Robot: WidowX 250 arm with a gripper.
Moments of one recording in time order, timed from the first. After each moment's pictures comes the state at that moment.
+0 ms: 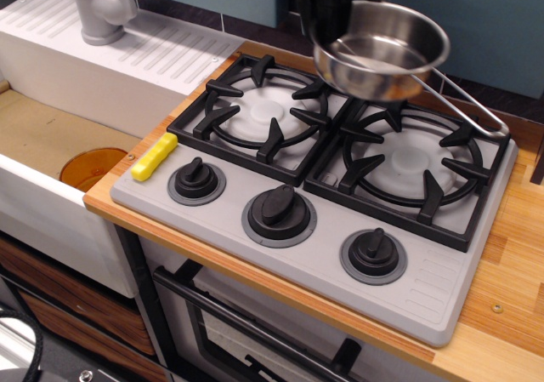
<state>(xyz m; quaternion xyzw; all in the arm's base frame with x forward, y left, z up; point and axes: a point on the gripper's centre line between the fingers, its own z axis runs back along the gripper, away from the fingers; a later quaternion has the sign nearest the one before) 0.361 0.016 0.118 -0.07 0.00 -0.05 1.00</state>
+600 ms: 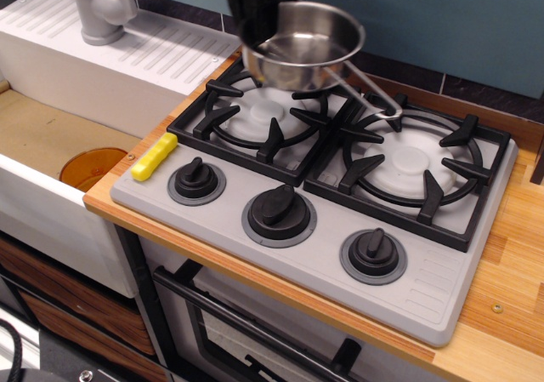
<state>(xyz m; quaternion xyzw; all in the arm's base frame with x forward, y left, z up) 0.360 0.077 0.099 -0.08 0.00 -0.06 0.99</state>
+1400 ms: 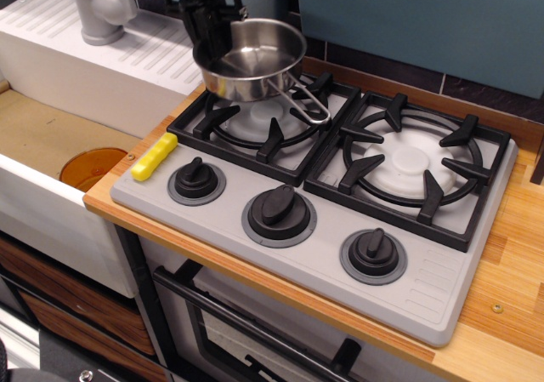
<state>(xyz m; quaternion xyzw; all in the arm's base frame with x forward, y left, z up) 0.366 0.122 0.060 -0.11 -0.03 -0.06 0.99</state>
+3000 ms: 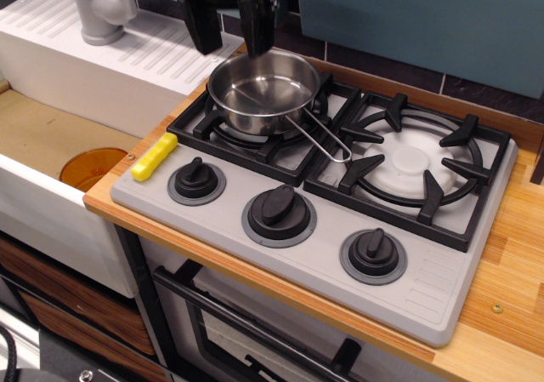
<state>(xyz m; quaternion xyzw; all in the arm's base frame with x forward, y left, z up) 0.351 0.081 0.099 -0.11 0.04 -0.03 0.99</state>
